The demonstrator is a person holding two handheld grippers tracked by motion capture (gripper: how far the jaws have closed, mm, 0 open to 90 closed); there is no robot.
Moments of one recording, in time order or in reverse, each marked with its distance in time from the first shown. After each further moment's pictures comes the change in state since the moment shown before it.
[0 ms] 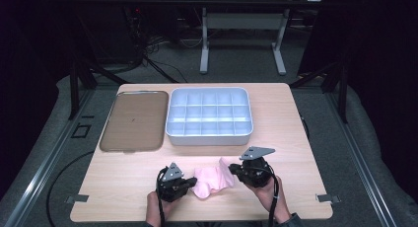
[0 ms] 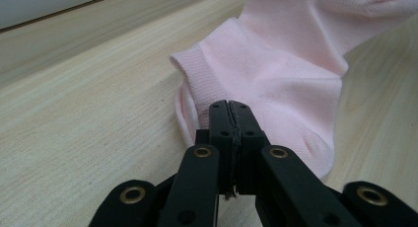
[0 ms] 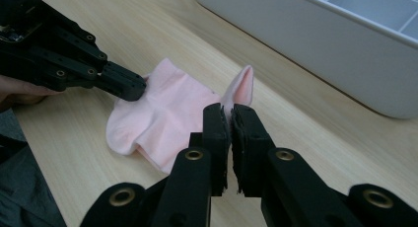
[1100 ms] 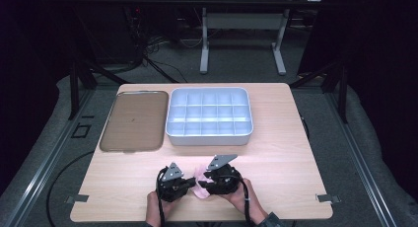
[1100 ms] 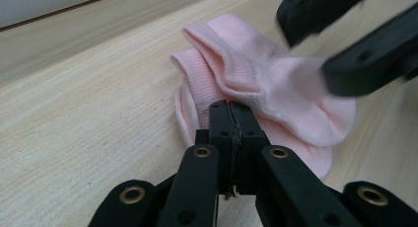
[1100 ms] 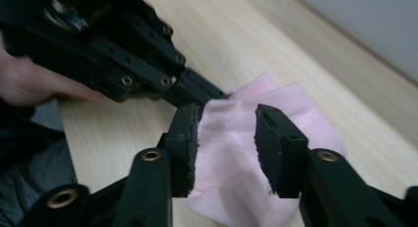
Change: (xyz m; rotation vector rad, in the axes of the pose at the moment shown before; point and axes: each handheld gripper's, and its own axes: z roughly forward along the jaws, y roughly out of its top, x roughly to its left) left arm 0.000 0.000 0.000 0.005 -0.005 -0.001; right arm 0.048 0.011 0.062 0.053 0.161 -0.124
